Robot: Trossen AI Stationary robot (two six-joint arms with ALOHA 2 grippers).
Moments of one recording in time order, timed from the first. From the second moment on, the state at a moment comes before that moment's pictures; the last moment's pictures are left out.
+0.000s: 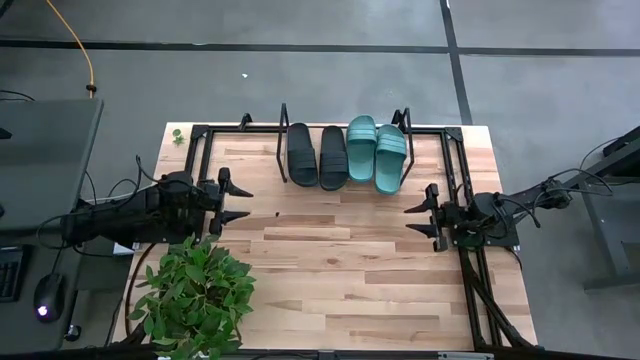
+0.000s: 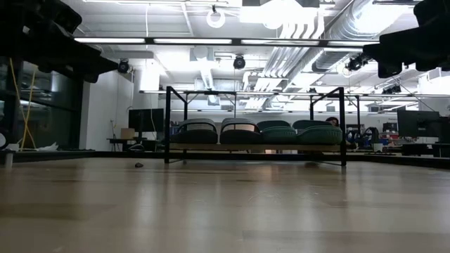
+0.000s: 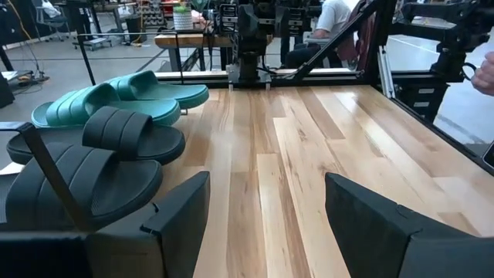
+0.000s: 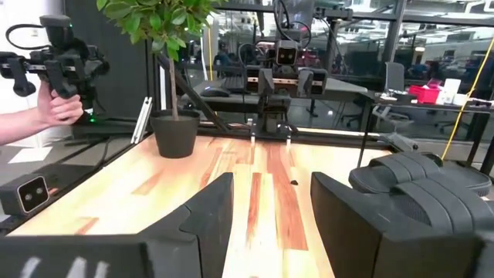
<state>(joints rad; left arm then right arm) 0.35 0.15 0.15 -0.19 0.26 0.07 0.30 0.01 0.01 0.05 0.23 -0.09</state>
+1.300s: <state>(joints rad) 0.35 0.15 0.01 0.01 0.03 0.05 0.30 0.01 0.01 0.04 0.24 -0.11</state>
